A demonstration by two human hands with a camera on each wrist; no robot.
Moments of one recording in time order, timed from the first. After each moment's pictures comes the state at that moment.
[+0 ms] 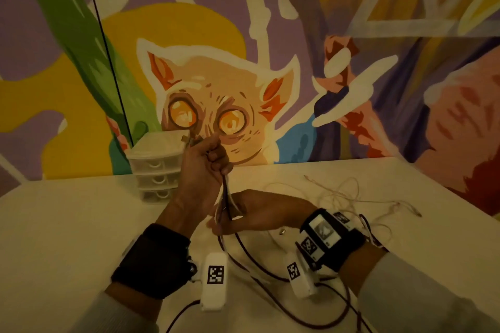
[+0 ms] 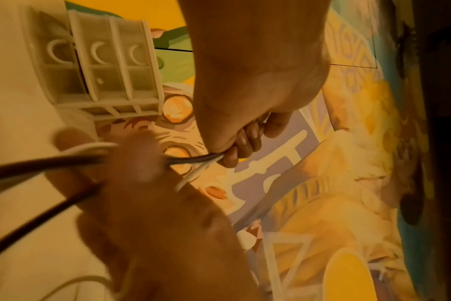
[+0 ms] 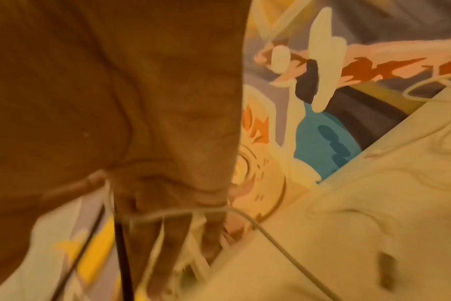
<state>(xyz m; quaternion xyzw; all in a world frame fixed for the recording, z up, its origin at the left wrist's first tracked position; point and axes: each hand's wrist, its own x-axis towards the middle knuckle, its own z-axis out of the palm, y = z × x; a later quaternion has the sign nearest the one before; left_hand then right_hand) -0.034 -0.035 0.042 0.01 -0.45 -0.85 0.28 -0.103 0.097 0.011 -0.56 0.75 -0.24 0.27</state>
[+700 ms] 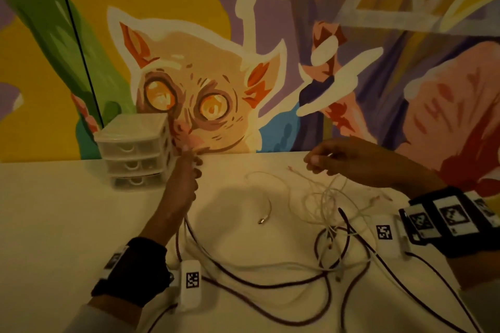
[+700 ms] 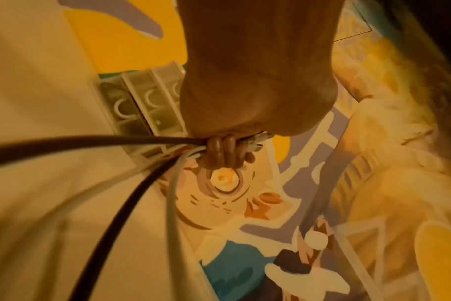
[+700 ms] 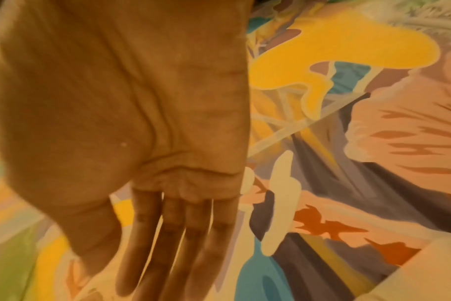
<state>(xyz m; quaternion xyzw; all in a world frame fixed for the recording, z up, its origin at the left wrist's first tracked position) -0.059 -0.062 -0.041 0.22 -0.65 -0.67 0.29 -0.187 0.263 0.064 -0.41 0.86 -0.29 0.07</state>
